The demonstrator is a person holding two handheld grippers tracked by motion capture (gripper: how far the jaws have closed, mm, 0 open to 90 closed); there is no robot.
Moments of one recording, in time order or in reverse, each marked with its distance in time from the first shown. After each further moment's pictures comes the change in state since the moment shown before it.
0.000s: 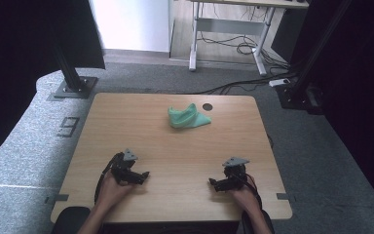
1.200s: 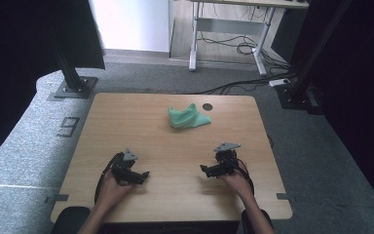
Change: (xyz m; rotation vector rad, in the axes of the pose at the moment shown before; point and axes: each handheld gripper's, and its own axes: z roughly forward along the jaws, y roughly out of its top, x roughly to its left) left arm 0.000 0.000 0.000 0.001 0.000 0.001; right arm 0.002 0.057 0.013 -0.028 0.044 -0.020
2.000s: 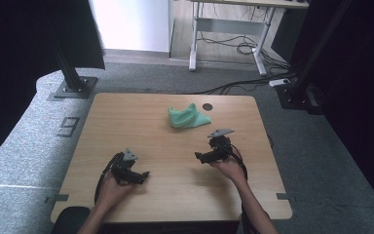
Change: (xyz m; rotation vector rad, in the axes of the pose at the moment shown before) left arm 0.000 0.000 0.000 0.000 0.000 0.000; right arm -0.008 0.047 0.015 -0.005 0.009 -0.012
